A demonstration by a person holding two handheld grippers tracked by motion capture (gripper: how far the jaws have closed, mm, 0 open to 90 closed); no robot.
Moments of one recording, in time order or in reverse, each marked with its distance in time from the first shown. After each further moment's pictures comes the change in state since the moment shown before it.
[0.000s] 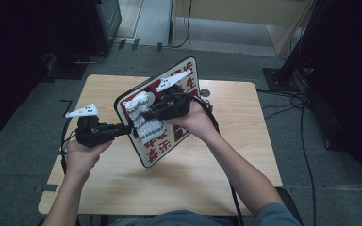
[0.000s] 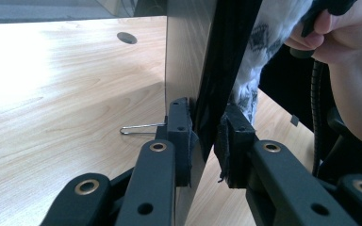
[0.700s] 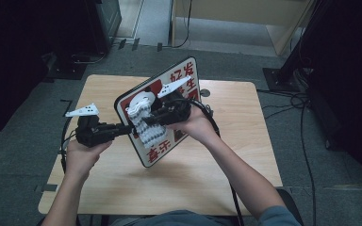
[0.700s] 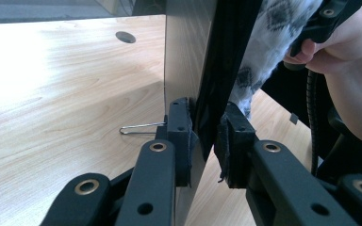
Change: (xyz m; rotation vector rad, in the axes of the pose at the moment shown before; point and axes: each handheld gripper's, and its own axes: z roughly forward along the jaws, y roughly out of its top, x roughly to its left) left arm 0.001 0.001 0.000 0.006 -0.006 0.006; right arm -0.002 -0.016 0.007 0.029 0.005 0.012
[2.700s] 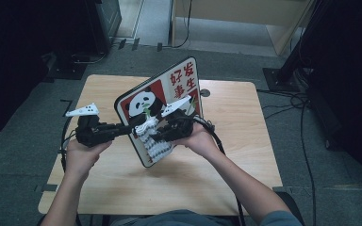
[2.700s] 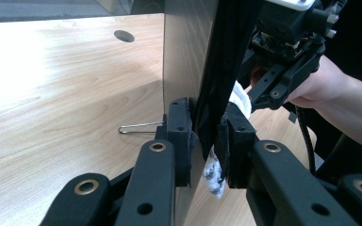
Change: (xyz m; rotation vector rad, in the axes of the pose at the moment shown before) left arm 0.000 0.001 0.000 0.006 -0.006 0.000; right arm -0.005 -0.056 0.026 0.087 -0.021 0.050
